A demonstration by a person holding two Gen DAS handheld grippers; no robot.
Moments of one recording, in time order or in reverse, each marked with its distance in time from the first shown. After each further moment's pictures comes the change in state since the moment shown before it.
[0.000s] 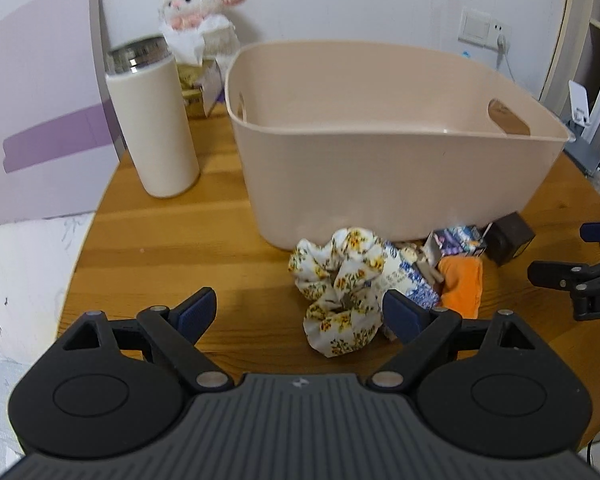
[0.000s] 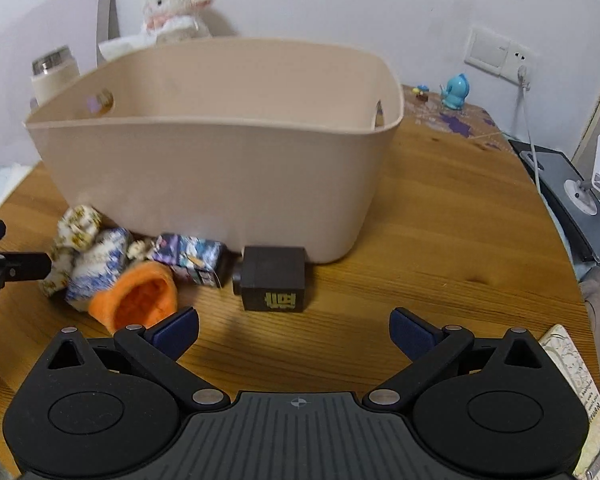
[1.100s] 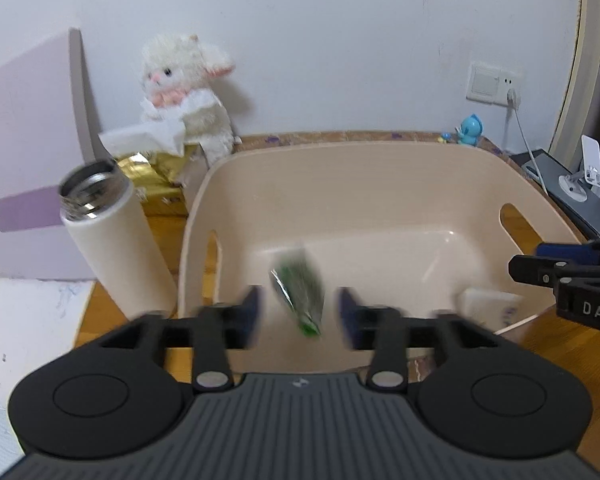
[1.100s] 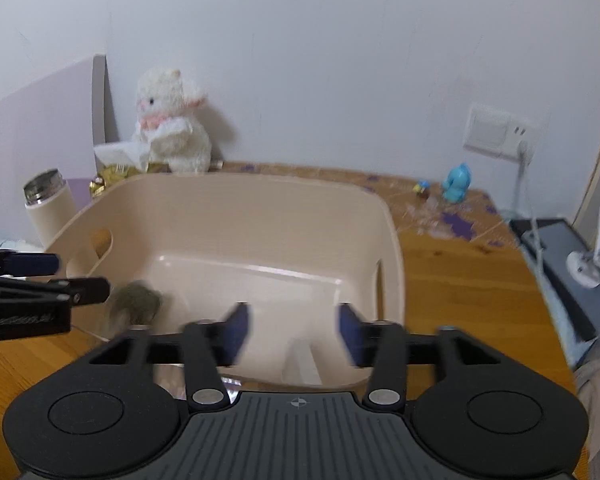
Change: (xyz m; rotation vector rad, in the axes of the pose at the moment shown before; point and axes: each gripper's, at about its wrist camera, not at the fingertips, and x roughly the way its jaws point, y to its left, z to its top) left arm 0.011 -0.022 0.093 0.003 -0.150 0.029; right arm -0.042 -0.015 0.091 0.044 -0.240 0.026
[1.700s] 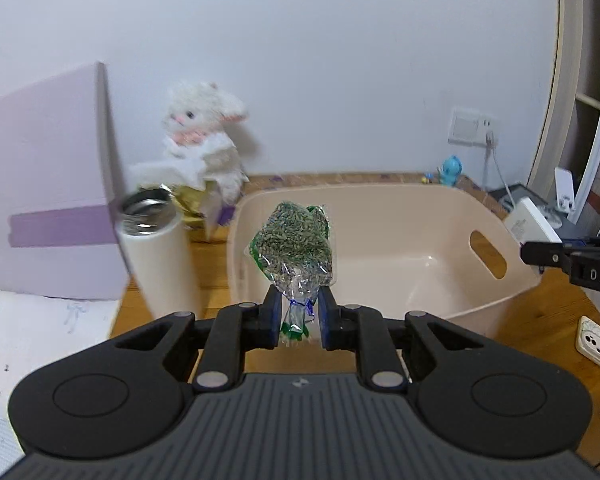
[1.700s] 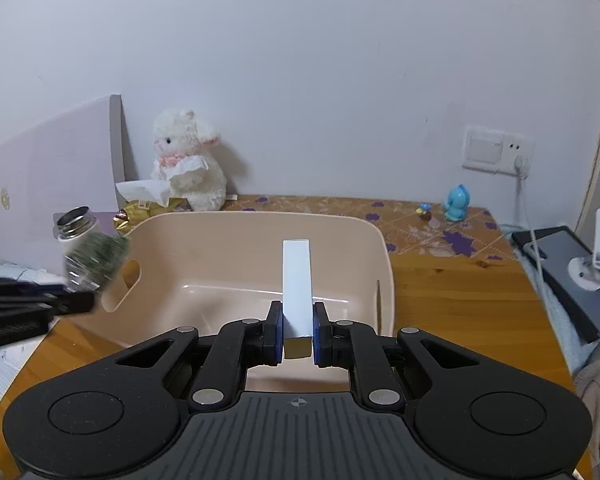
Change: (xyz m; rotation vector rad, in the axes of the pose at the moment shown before) left arm -0.053 0.019 -0.007 -0.018 -0.093 -0.048; right arm -0.017 -0.012 0.008 0.043 -0.039 0.062
